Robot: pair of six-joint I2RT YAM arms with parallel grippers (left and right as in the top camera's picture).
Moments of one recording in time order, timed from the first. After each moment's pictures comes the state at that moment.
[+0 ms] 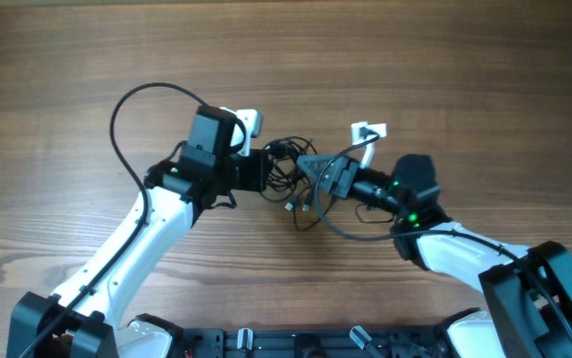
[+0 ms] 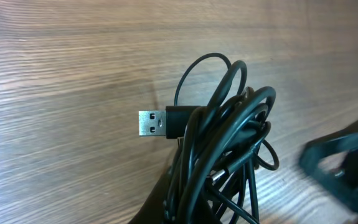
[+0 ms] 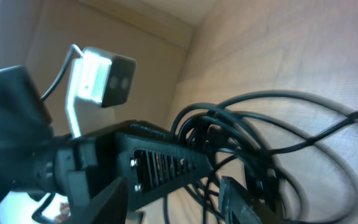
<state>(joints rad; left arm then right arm) -0.39 1.42 0.90 -0.43 0.33 -0.34 0.42 1.54 0.42 0.97 -0.68 1.09</state>
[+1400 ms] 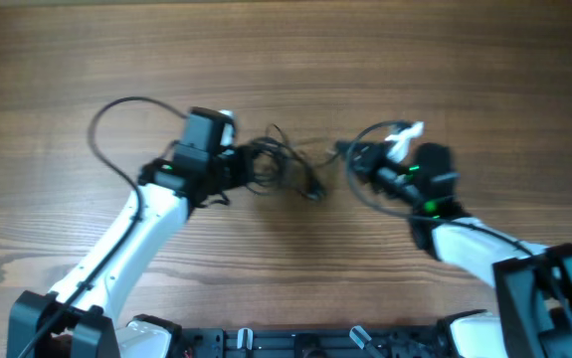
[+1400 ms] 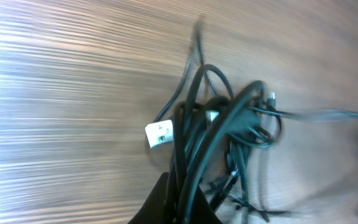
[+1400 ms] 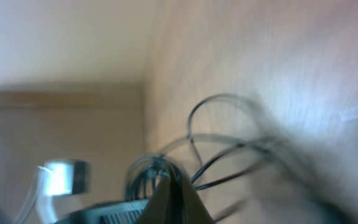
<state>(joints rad) -0.33 1.43 0.90 -0.50 0.20 -0.57 0.23 1.53 0.43 0.81 -0.60 1.22</state>
